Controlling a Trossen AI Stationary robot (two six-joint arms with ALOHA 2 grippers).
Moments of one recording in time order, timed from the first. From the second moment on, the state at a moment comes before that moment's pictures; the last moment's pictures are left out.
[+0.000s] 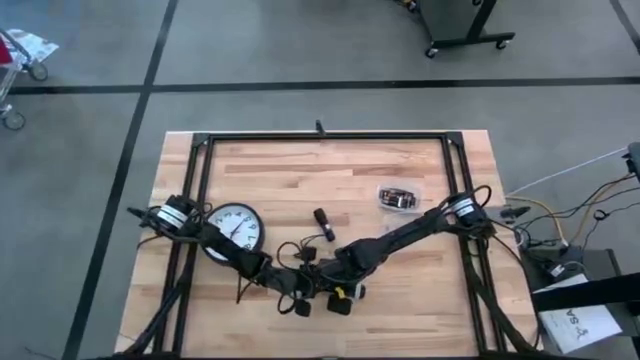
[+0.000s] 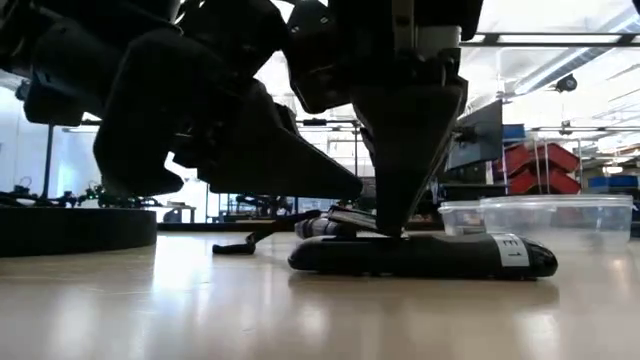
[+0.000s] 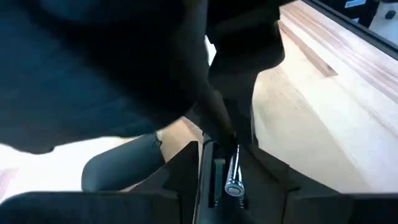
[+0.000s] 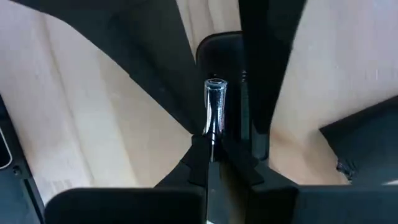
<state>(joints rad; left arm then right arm) -0.47 1.97 0.84 0.72 -0.41 -0.03 0.33 2.09 1.58 -0.73 -0.18 0.62</state>
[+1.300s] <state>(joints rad) -0.45 2.02 0.84 0.77 -0.41 -0.07 0.34 2.08 1.58 -0.77 -0.21 0.63</state>
